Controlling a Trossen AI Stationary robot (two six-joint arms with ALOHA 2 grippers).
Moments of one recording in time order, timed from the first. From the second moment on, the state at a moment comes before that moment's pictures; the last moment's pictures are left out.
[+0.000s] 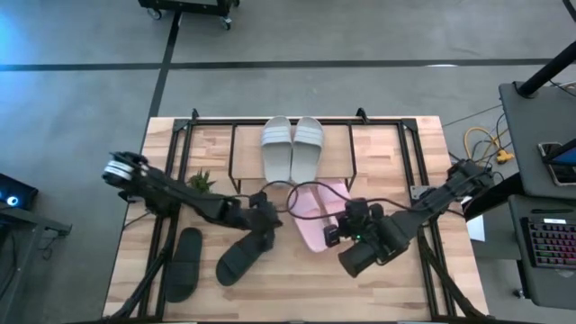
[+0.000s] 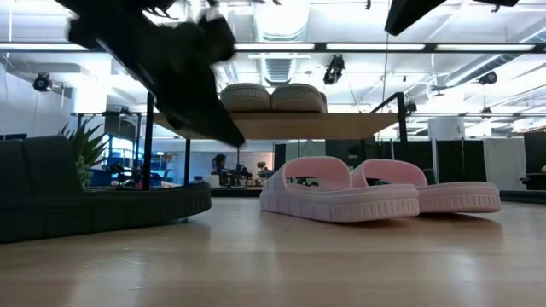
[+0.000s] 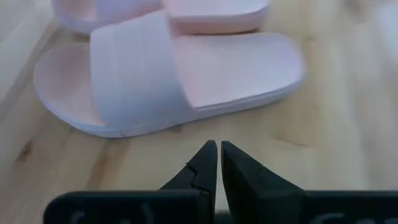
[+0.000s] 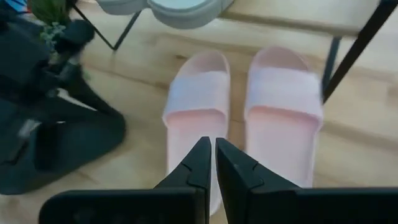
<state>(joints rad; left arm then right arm) -0.27 1.57 0.82 0.04 -0.27 -0.39 0.59 1.68 1.52 -1.27 0.75 1.75</state>
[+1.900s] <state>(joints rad) -0.28 1.88 0.99 0.07 -0.42 -0.33 0.71 1.67 1.43 -1.37 0.39 1.82</state>
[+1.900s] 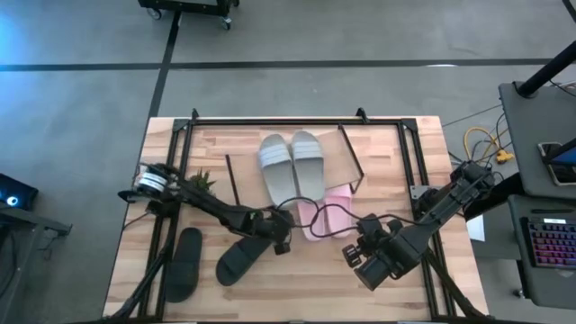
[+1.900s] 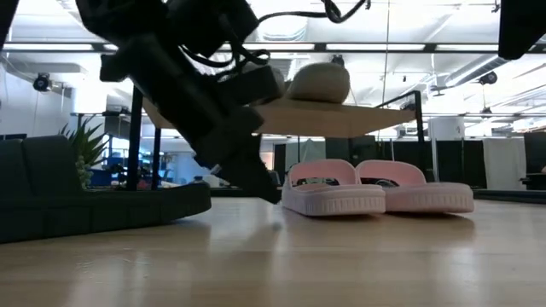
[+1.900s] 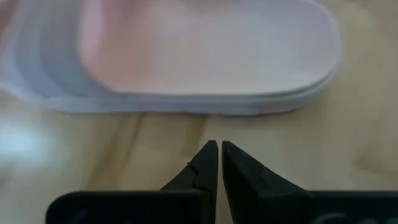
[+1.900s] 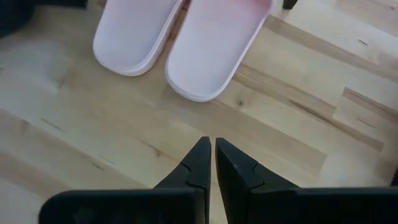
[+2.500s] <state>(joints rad) -0.43 1.86 1.10 0.12 -0.37 -0.36 0.71 1.55 1.25 -1.30 0.37 1.65</state>
